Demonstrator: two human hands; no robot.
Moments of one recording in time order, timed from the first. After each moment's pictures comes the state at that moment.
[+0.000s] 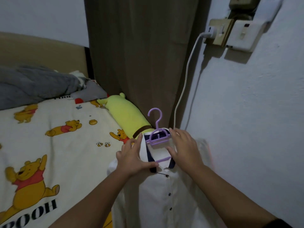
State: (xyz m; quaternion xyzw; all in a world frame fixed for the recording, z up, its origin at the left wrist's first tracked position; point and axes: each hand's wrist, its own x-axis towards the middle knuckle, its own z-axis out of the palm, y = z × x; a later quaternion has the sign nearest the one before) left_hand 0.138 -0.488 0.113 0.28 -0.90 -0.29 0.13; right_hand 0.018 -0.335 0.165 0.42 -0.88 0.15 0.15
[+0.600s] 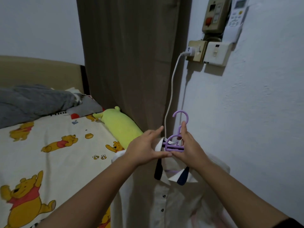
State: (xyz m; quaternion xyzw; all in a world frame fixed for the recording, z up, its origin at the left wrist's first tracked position) left_hand 0.129 -0.448 0.215 0.07 -0.94 -0.25 0.20; right_hand 0.024 -0.286 0.221 0.43 -0.84 0.34 0.00
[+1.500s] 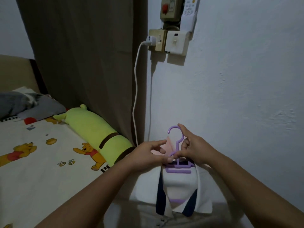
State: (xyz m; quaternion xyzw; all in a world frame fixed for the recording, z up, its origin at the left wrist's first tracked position) left_hand 0.086 -0.371 0.199 -0.02 -0.83 -0.56 0.00; right_hand 0.014 -0.183 0.247 0.29 -0.89 0.33 -0.10
